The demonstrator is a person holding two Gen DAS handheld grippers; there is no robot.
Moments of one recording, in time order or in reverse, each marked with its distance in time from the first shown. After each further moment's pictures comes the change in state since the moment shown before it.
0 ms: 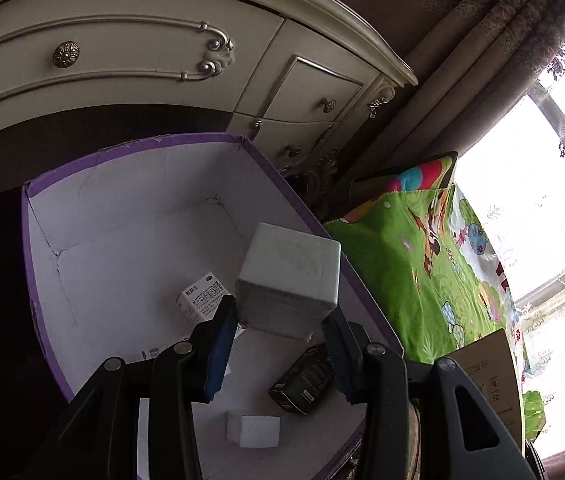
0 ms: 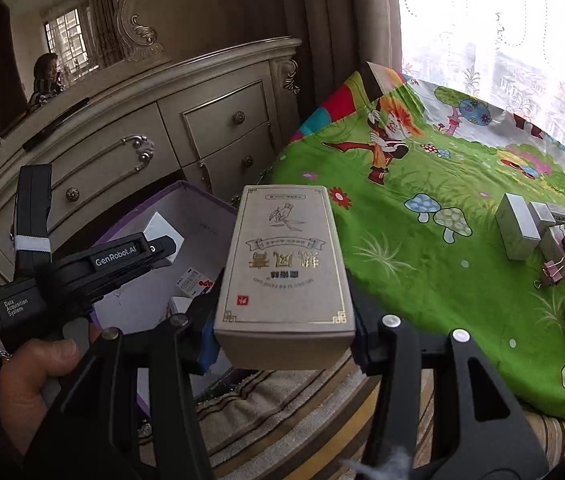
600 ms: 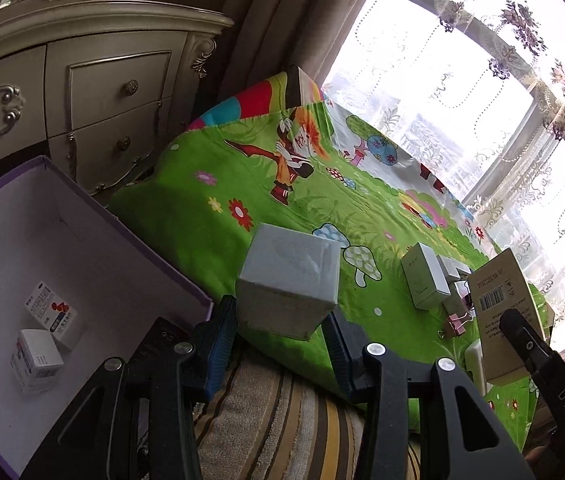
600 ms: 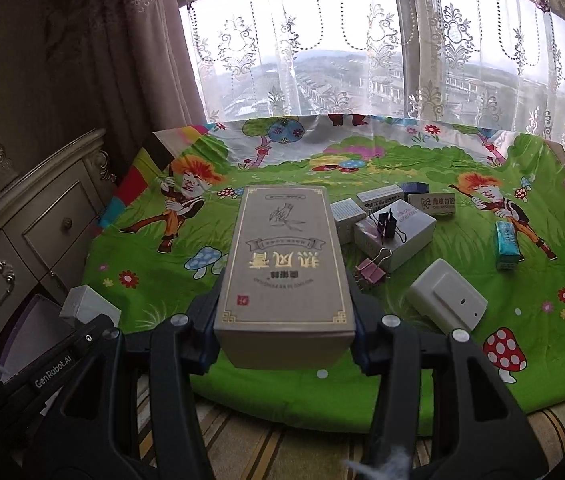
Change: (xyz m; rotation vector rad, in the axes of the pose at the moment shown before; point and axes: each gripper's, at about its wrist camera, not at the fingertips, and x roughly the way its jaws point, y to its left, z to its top) left arm 0.021 -0.158 -0.076 0.380 0.054 -0.170; right arm -0.064 -0.169 -0.014 0.390 -0.198 -0.449
